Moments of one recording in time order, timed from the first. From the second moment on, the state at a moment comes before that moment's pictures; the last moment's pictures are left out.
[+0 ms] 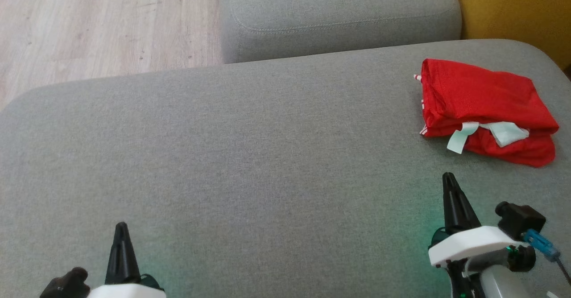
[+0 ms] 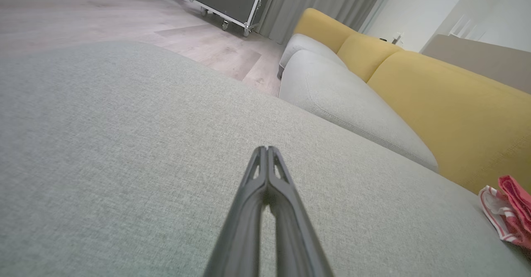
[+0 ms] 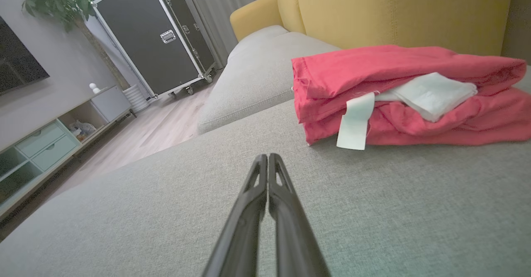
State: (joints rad) left arm 0.06 0.04 0.03 0.36 -0.50 -0.12 -0.21; right arm -0.07 -0.05 0.05 0.43 0.38 0.13 -0.21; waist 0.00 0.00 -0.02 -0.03
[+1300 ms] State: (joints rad) left arm 0.02 0.04 0.04 0.33 -0.90 -0.12 -0.10; right arm -0.07 -0.05 -0.01 0.38 0.81 0.13 -0.09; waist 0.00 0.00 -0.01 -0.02
